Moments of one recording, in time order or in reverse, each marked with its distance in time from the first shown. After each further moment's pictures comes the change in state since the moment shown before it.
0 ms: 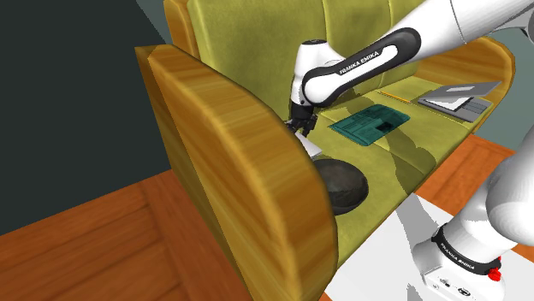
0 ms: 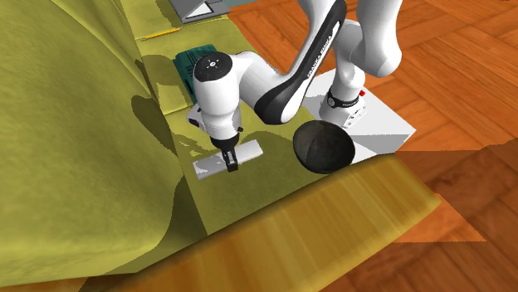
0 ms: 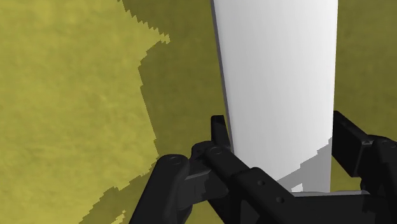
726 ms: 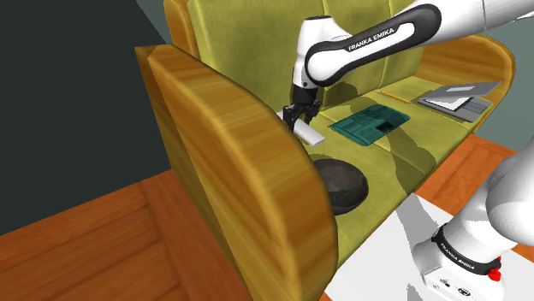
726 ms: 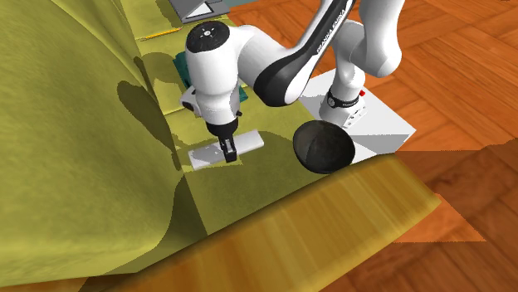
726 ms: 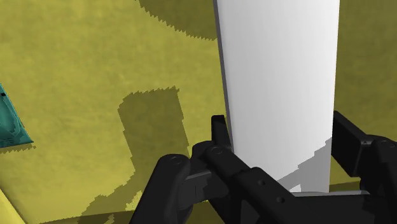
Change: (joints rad) arm 0.001 -0.074 0.003 0.064 0.013 -0.137 -0.008
